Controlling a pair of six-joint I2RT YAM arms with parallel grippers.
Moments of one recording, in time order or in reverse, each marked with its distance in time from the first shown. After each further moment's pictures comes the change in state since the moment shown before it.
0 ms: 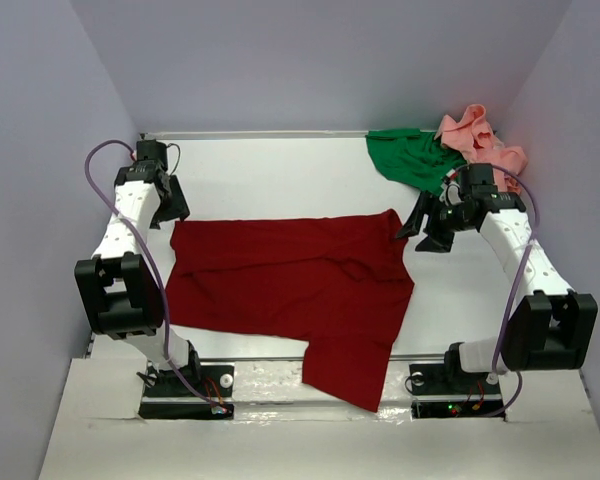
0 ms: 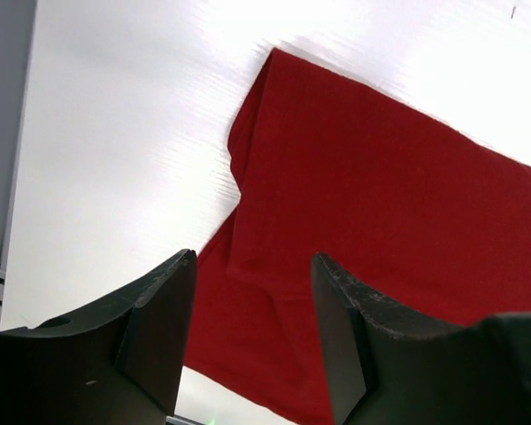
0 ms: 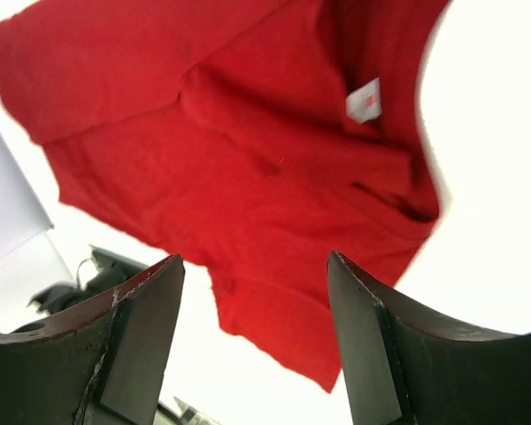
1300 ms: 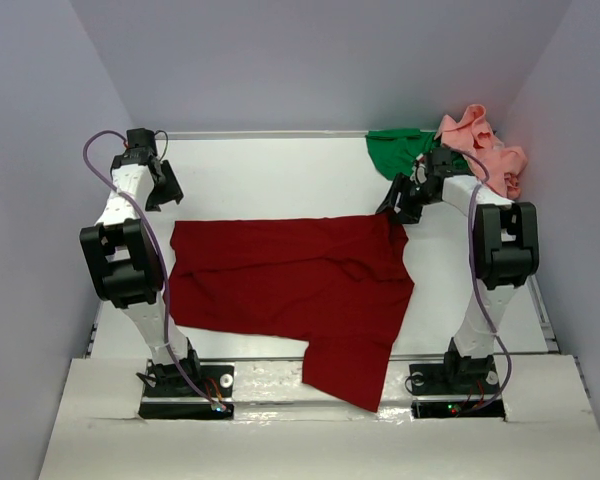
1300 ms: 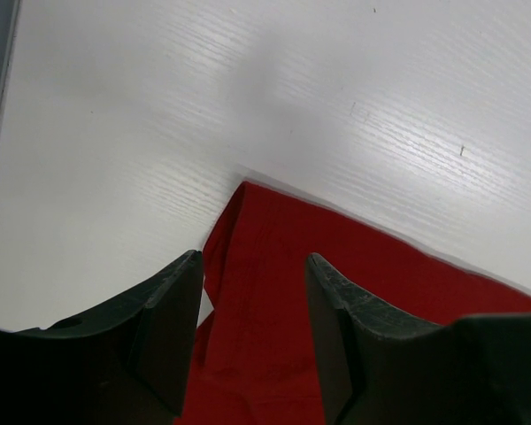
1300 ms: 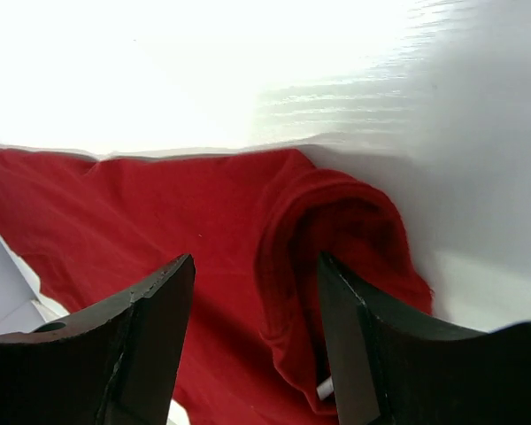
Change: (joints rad) left arm 0.078 0.244 0.182 0.133 0.105 0.011; right arm 0.037 0.603 0.262 0.371 0.013 0.014
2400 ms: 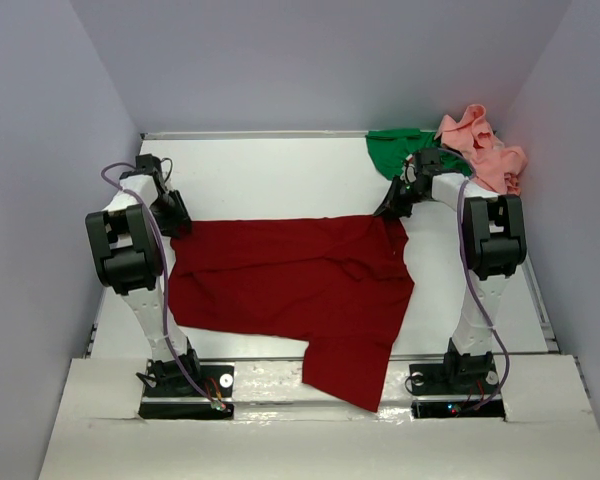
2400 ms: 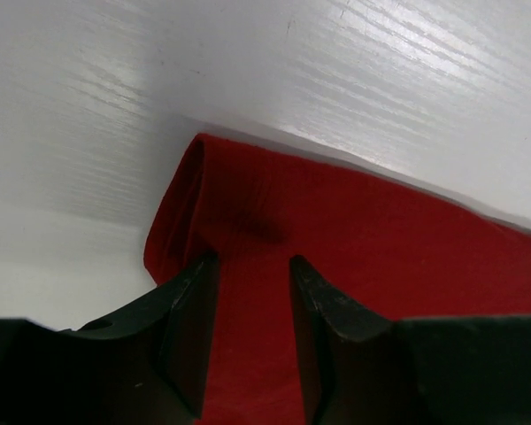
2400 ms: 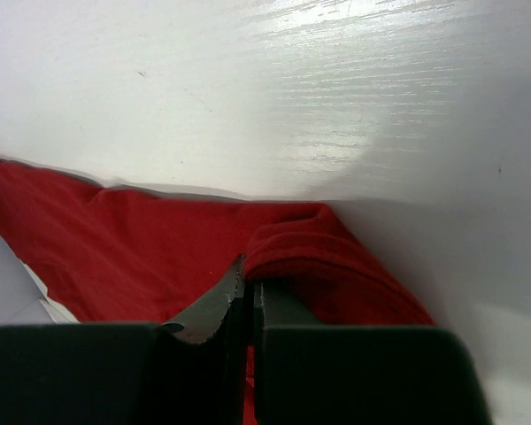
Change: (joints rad) left arm 0.039 0.133 -0.102 -0.025 0.192 0.011; right arm 0.040 0.120 0.080 0.037 -0.021 0.036
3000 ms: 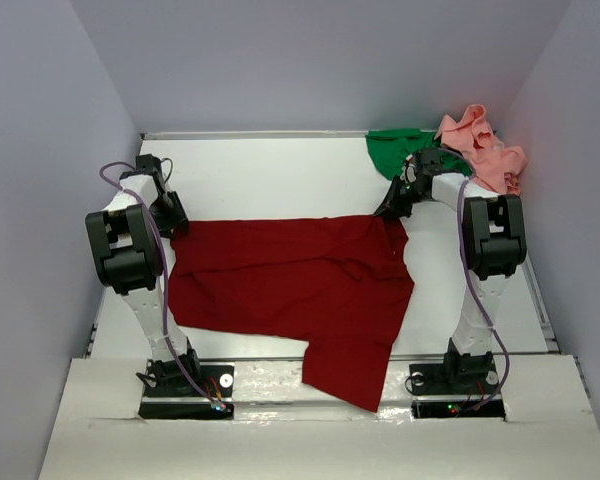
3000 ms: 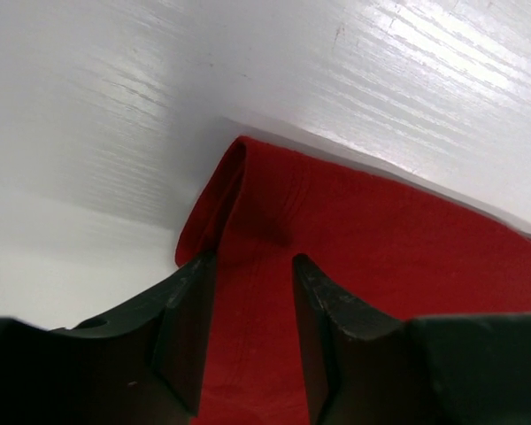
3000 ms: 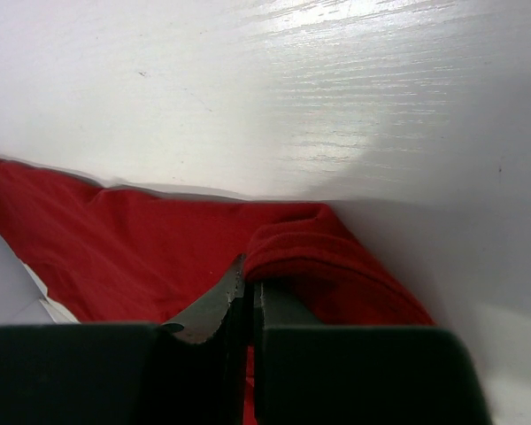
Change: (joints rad) left arm 0.000 0.000 -0.002 -0.005 -0.070 0.001; right arm 0.000 0.000 0.000 0.000 0.000 0.000
